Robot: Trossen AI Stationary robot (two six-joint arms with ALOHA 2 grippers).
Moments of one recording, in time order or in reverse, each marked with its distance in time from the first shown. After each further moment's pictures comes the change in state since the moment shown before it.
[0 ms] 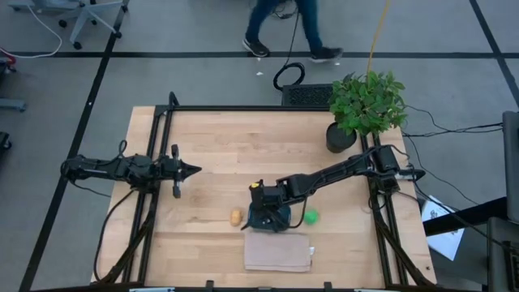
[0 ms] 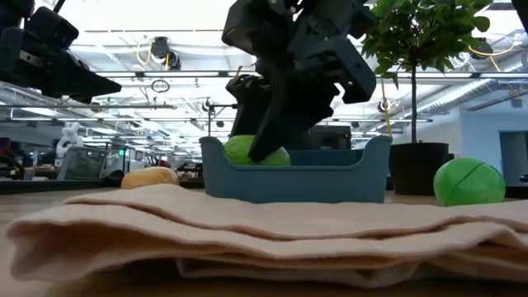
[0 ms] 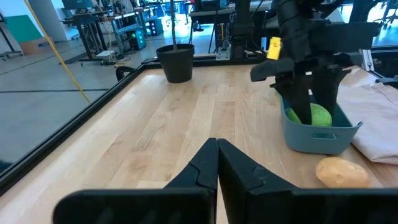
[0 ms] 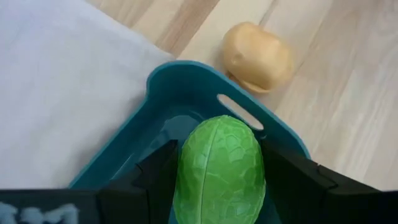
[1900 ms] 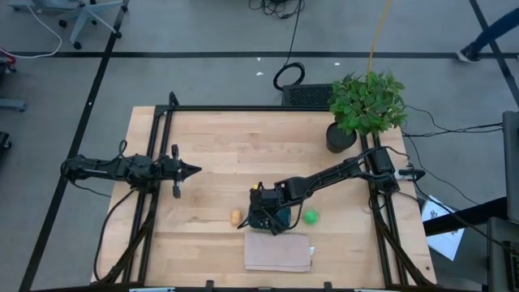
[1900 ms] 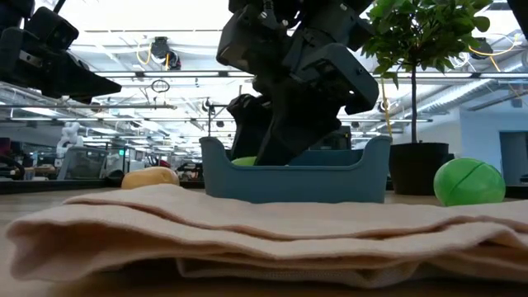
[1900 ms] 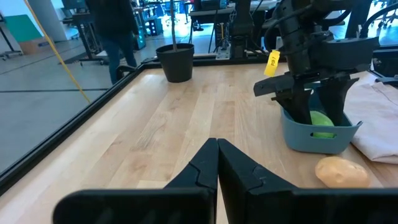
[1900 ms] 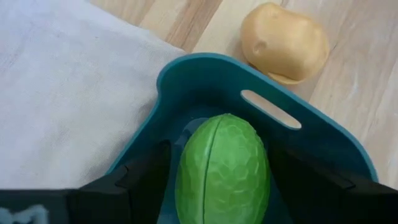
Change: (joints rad) left arm 0.000 0.000 0.000 -0.001 0.000 0.000; right arm 0.005 0.047 0.000 0.023 -0.041 0.108
